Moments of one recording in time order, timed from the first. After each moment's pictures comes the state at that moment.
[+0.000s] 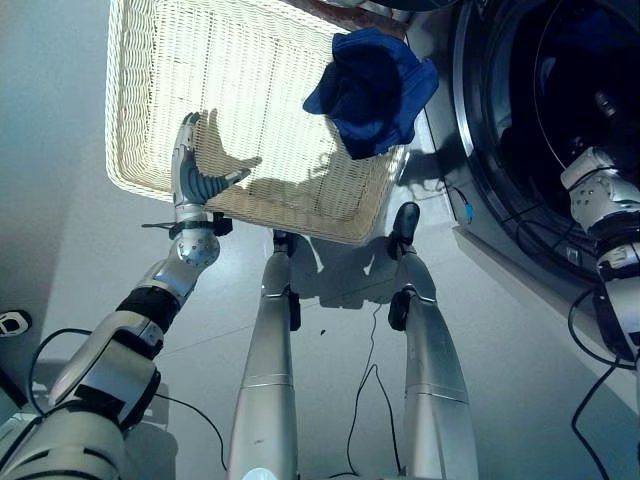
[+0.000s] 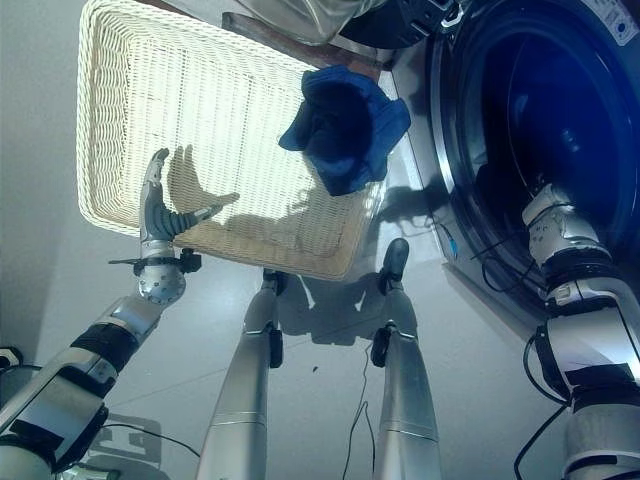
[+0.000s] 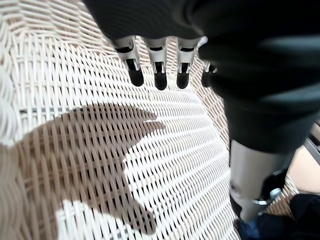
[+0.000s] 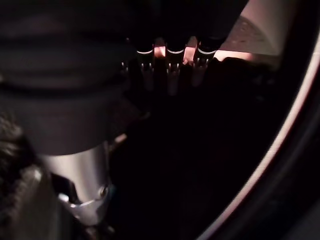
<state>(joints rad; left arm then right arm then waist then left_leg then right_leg) -0.82 0.66 -0.53 0.79 -0.11 -0.48 0.72 -1.18 -0.83 0.33 1.05 0.90 0.03 -0.71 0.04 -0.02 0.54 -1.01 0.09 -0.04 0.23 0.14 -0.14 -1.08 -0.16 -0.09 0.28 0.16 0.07</state>
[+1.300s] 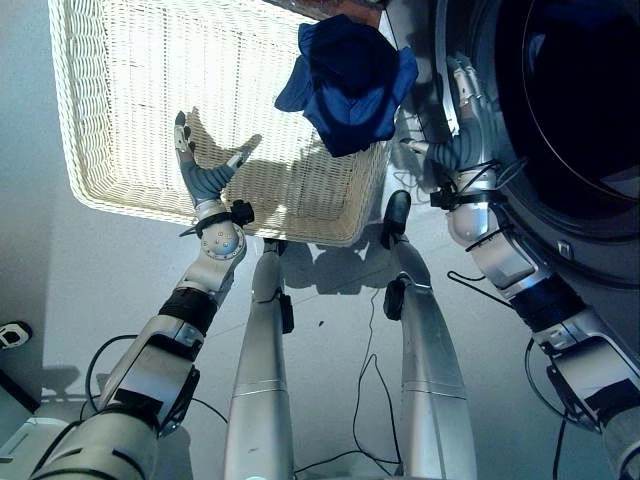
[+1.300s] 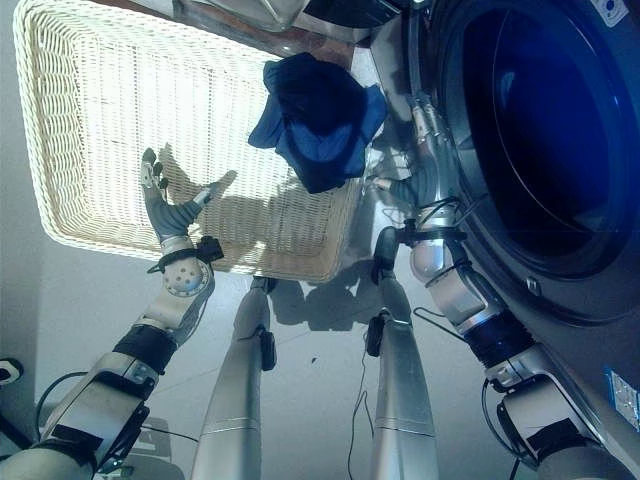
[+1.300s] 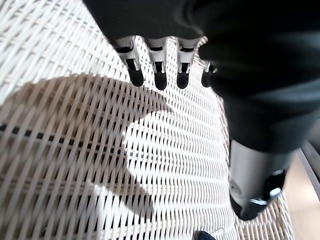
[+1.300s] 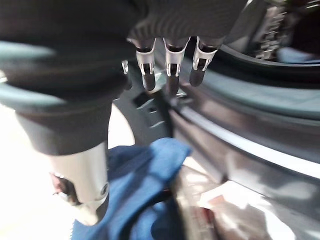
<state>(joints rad) -0.79 0.45 -0.33 0.69 -0.25 -0.48 0.78 -0.84 -0.62 0.44 0.19 -0.36 -0.05 -0.66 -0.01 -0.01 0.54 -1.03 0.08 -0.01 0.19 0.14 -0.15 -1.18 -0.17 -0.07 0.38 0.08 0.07</state>
